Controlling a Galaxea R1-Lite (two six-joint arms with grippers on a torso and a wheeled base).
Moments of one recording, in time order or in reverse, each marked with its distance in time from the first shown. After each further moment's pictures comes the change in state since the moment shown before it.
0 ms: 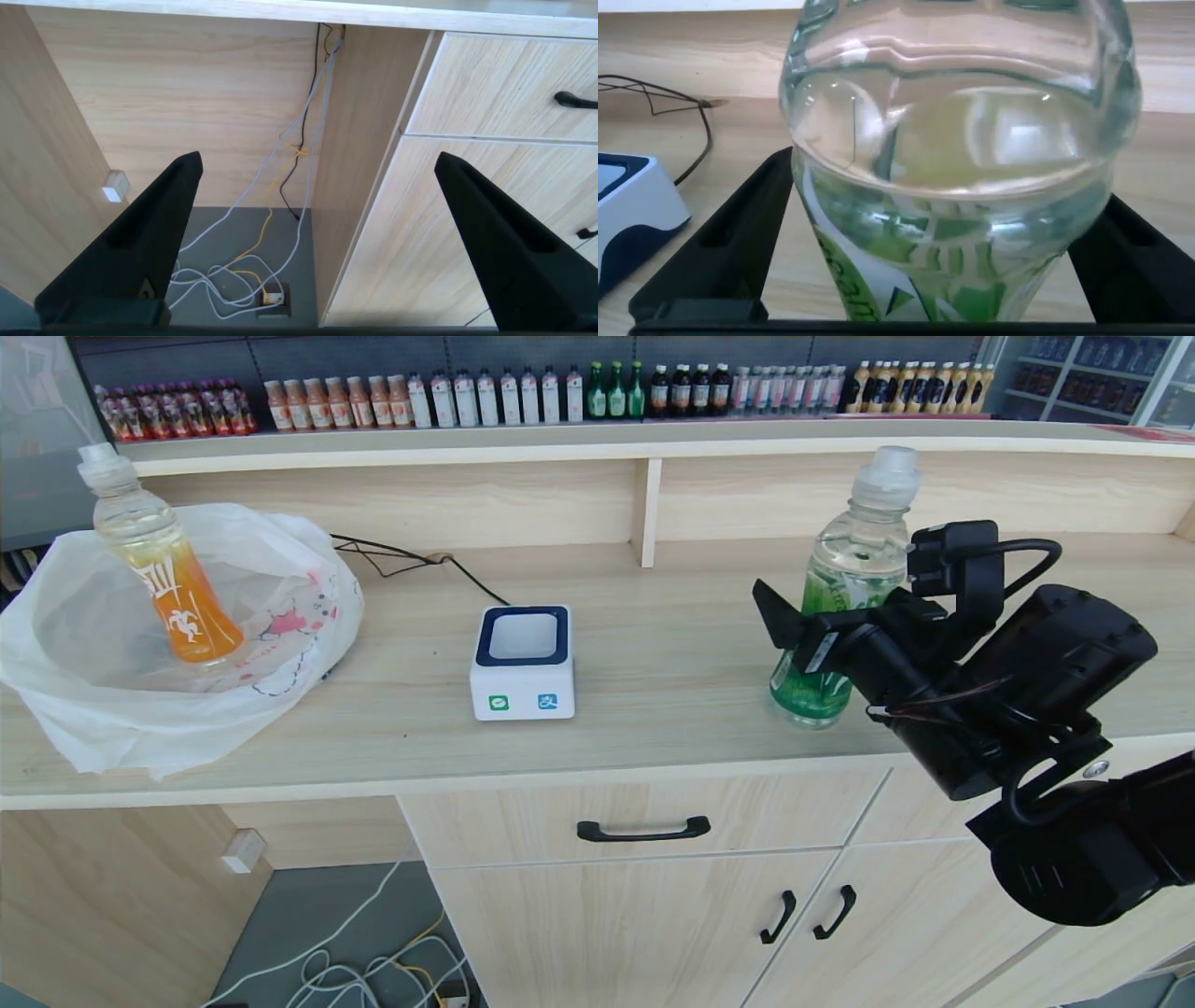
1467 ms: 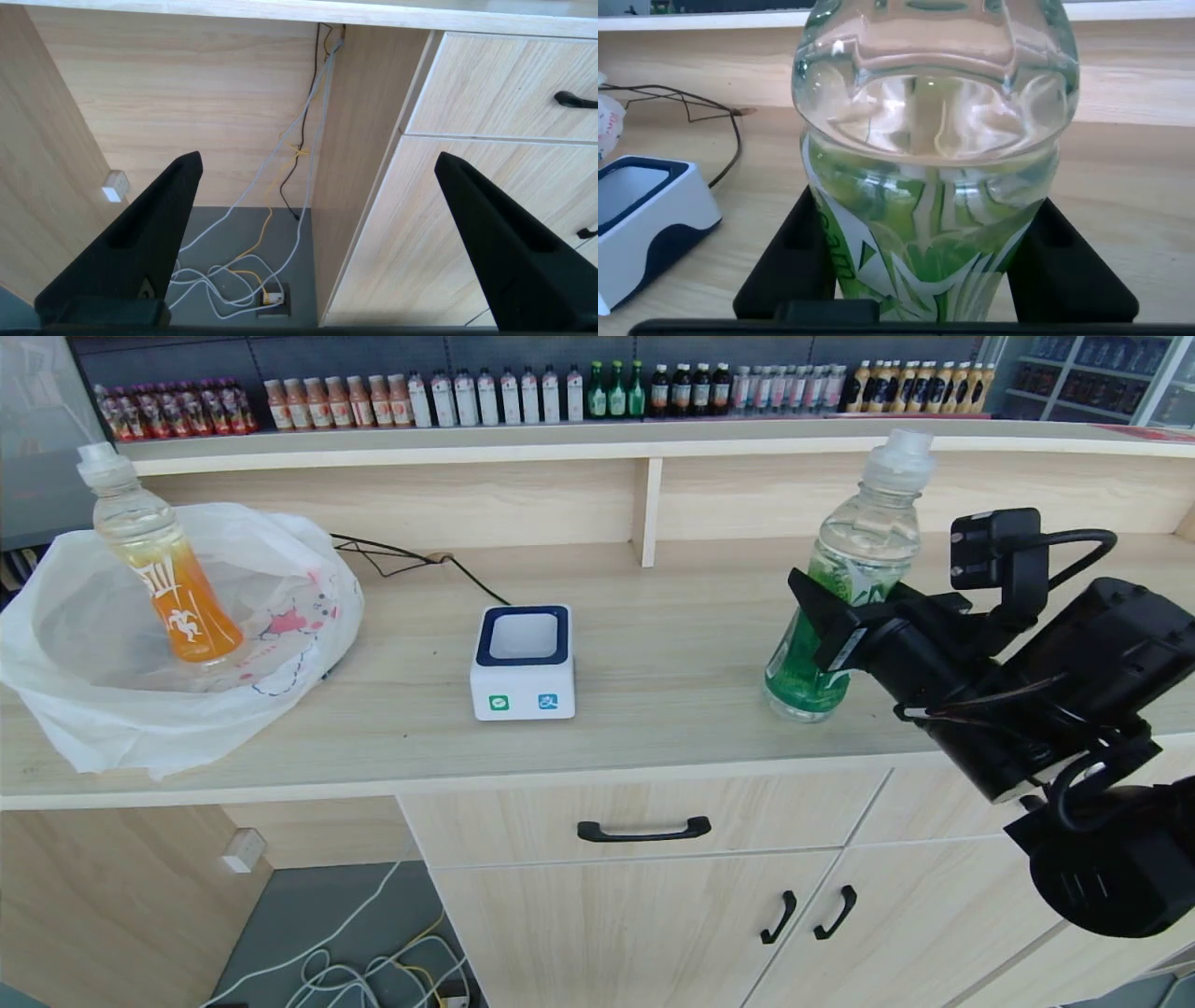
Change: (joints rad) left arm 0.000 0.000 0.000 0.000 0.000 0.000; right arm -0.019 -0.068 0.049 -0.016 0.086 0.025
